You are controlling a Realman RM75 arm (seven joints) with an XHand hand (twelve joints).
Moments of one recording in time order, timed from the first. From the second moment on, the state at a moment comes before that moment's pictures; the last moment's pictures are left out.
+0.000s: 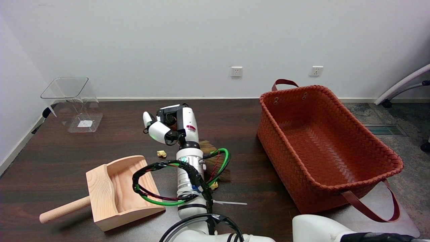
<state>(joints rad) 0.43 -1.84 0.50 -0.75 -1.61 1.34 0.32</state>
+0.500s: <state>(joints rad) 0.44 -1.84 0.50 -0.85 -1.60 1.23 0.38</state>
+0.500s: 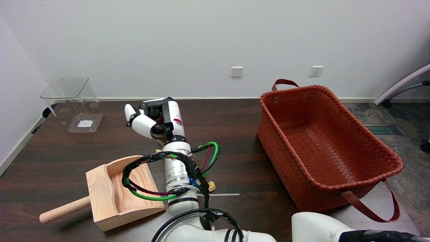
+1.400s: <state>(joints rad) 0.38 -1.72 0.52 -1.18 -1.45 1.03 0.40</state>
